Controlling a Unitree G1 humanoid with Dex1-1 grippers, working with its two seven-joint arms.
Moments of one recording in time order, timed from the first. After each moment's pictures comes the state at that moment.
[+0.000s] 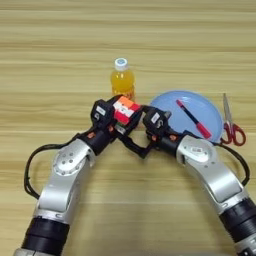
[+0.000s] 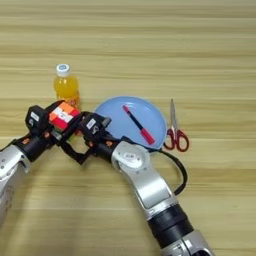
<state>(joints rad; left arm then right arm) -0.06 0.14 -0.14 0.01 -0.18 -0.02 -0.47 -0.22 -0.07 0.37 0.05 0.03 0.15 0.49</state>
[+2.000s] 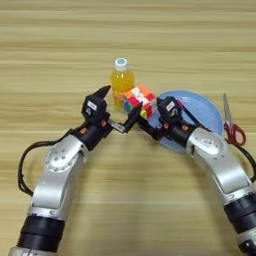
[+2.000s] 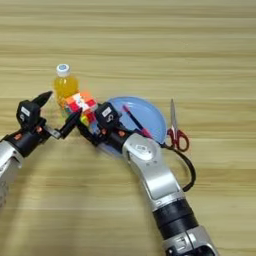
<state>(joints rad) -0.08 0.16 -0.07 -0.03 -0.21 -0.01 -0.48 -0.24 -0.08 0.24 0.09 0.03 0.12 0.47</state>
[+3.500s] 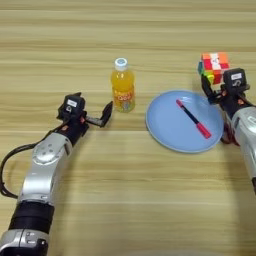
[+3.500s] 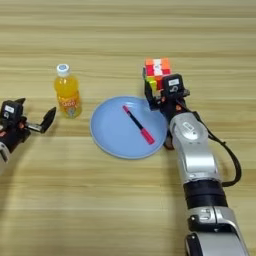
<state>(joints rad) -0.18 0.21 0.05 0.26 -0.14 -0.02 -0.33 -0.38 -0.20 -0.10 0.28 0.04 0.03 0.18</state>
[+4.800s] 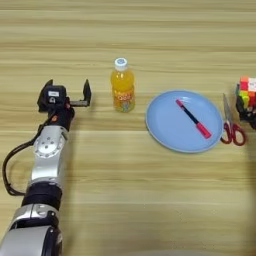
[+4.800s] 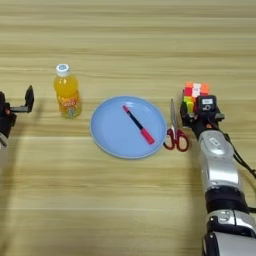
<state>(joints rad) -0.35 0.15 0.16 0.62 -0.11 -0.41 -0.11 -0.35 -0.29 -0.21 0.55 0.06 0.00 0.12</state>
